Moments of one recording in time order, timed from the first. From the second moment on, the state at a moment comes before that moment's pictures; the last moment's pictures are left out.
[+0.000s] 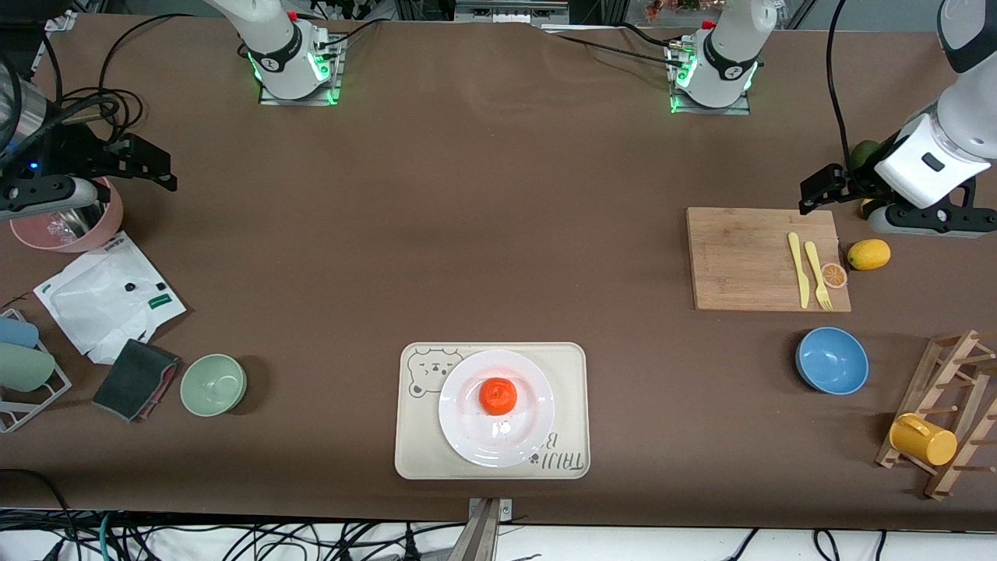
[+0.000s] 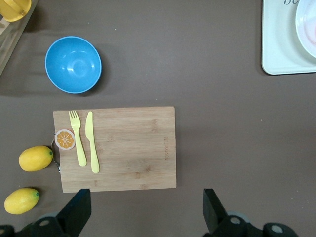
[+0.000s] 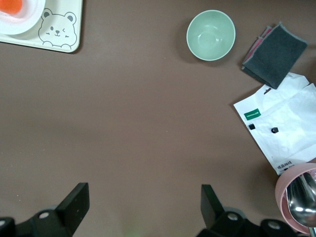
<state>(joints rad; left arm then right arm) 0.07 0.00 -0.12 -1.72 -0.03 1.67 -0.02 0.24 0.04 -0.20 -1.56 0.06 1.55 -0.12</state>
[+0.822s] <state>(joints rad) 0.07 0.00 -0.13 -1.72 -0.03 1.67 -0.02 0.25 0.05 -0.20 -1.55 0.06 1.55 -0.13</state>
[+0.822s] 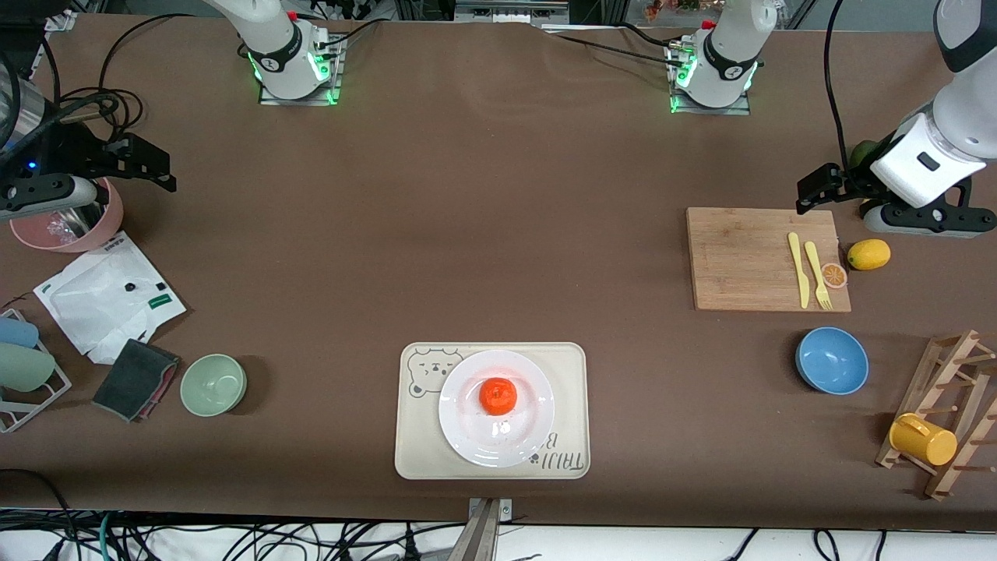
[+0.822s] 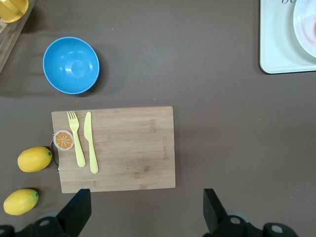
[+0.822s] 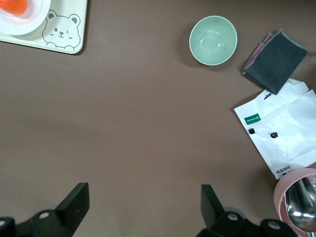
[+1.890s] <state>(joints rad) 0.07 0.00 -0.13 -1.72 -0.03 1.67 -0.02 0.25 0.05 -0.20 -1.55 0.06 1.54 -0.13</state>
